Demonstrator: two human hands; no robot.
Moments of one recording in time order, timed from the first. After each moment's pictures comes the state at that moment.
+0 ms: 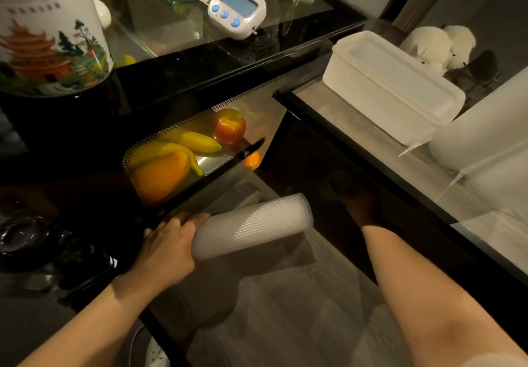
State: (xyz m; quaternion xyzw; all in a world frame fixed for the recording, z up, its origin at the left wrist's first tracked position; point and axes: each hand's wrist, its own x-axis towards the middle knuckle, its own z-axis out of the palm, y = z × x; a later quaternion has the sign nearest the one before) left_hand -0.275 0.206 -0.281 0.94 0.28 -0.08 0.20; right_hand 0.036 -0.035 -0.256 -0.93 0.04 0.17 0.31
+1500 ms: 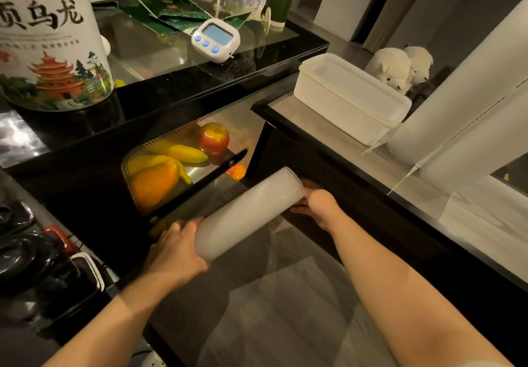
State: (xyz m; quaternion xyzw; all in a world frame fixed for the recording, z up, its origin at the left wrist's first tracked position) left_hand -0.268 0.179 -0.265 0.89 0.33 -0.07 0.29; right_hand -0.030 -0.001 -0.216 -0.77 -0.04 0.32 0.55
